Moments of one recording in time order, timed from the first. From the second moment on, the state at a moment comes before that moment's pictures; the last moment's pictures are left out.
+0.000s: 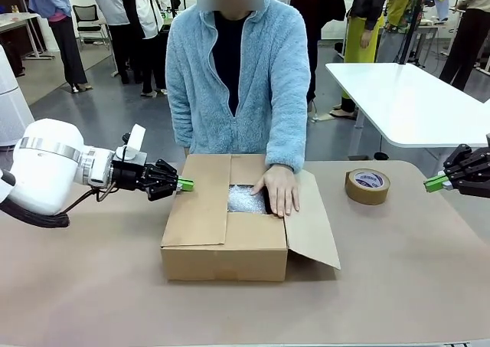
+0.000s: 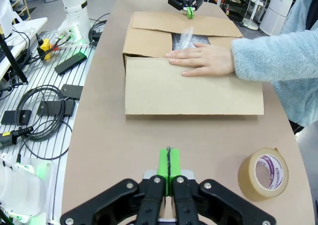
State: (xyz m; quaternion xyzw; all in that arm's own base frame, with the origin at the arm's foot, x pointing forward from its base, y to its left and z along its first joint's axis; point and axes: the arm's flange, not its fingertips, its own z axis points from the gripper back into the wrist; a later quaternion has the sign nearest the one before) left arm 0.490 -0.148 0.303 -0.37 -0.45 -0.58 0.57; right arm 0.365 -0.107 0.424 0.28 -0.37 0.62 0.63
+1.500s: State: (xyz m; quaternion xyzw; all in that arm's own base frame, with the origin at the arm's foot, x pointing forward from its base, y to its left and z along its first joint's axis) left arm 0.491 -0.146 0.305 -0.38 -0.45 -0.57 0.57; right arm 0.365 -0.107 0.424 0.28 -0.37 0.62 0.63
